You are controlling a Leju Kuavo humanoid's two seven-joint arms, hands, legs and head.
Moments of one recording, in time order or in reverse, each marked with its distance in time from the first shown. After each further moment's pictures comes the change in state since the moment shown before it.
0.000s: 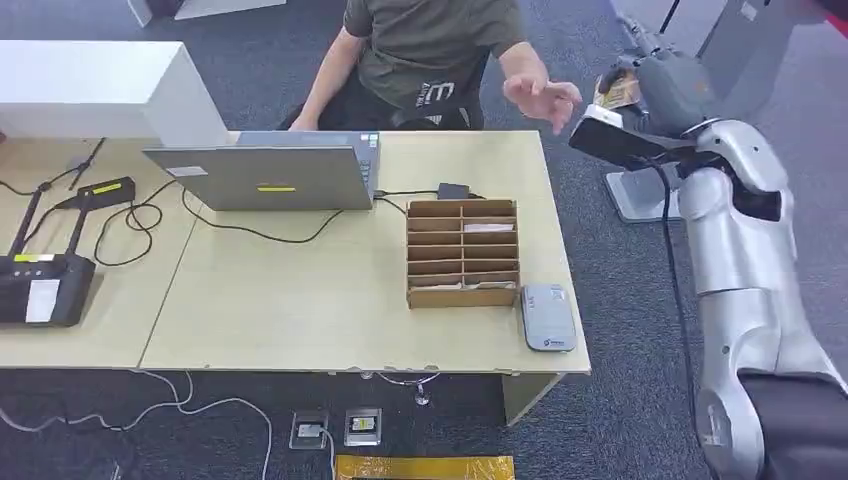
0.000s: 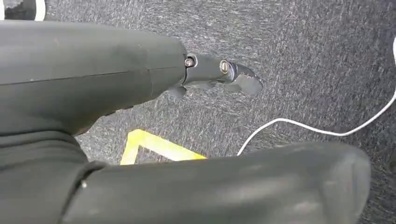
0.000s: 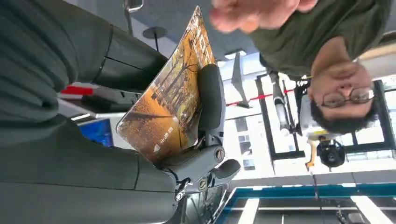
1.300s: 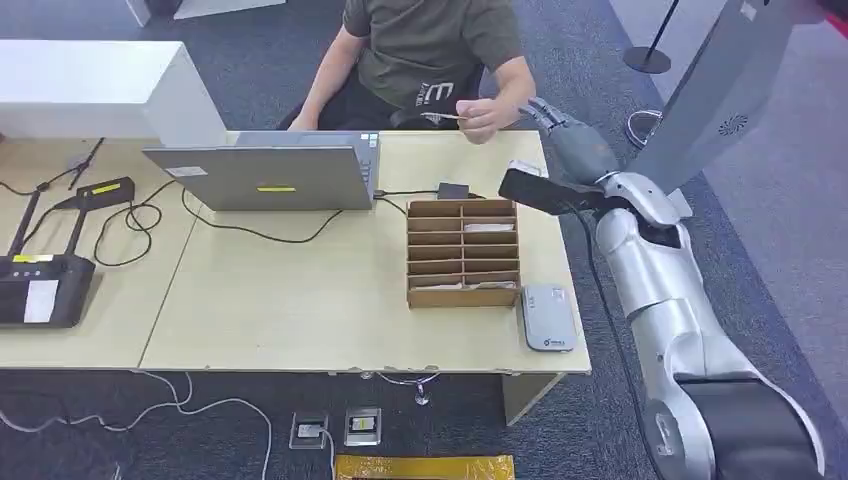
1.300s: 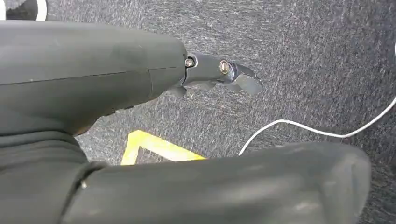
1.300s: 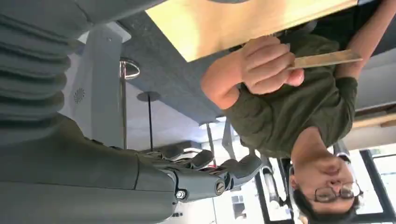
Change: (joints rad) left arm 0.000 -0.009 0.056 0.001 -0.054 0.001 0.000; right arm 0.038 0.142 0.014 0.243 0.035 -0.011 -0.010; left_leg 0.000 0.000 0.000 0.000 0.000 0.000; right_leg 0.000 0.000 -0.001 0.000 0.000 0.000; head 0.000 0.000
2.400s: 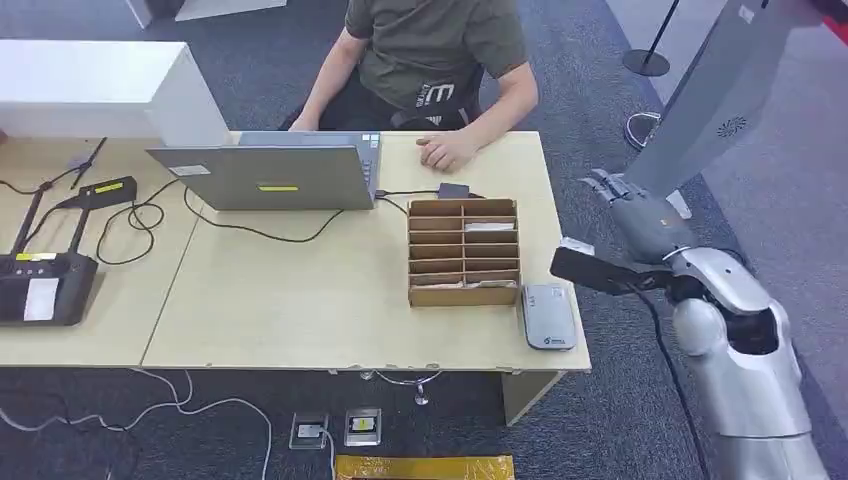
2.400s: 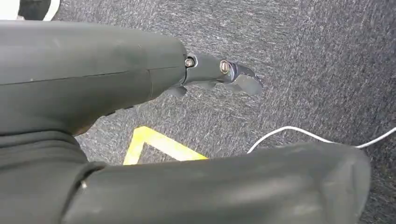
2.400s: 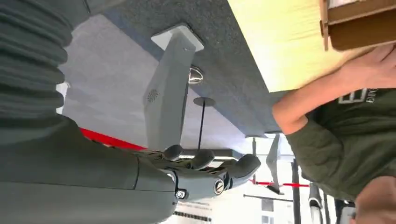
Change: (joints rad) left arm -0.001 -0.008 0.131 0.000 -0.075 -0.003 0.035; right arm 0.480 -0.278 0.047 -0.824 -0.095 0.374 0.302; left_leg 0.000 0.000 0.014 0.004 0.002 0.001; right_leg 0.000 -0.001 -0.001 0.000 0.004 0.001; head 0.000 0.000
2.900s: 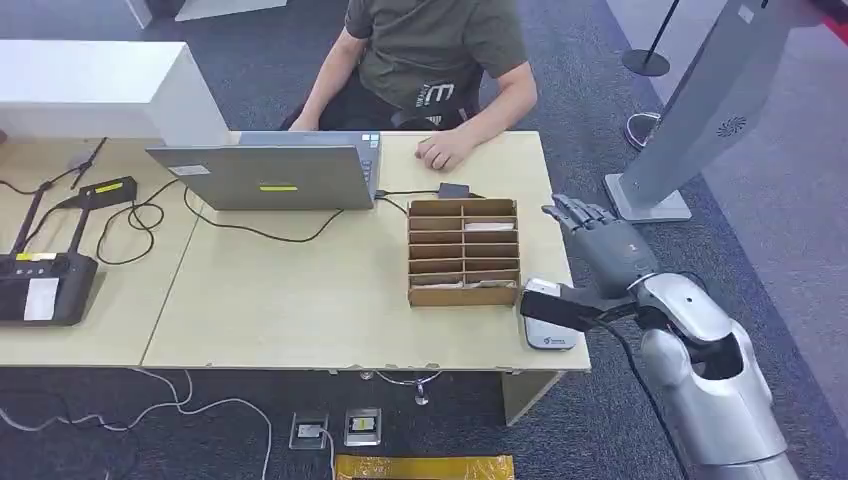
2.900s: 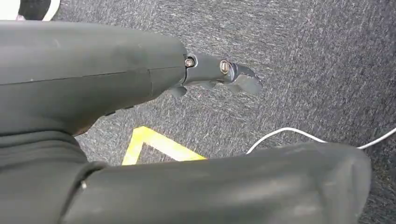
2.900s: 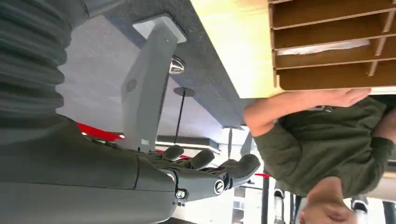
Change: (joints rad) left arm -0.004 -0.002 0.026 0.000 -0.023 0.004 0.000; right arm 0.068 0.008 0.105 -0.024 0.044 -0.113 -0.033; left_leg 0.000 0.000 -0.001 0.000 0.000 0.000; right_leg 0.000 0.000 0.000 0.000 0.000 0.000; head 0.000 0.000
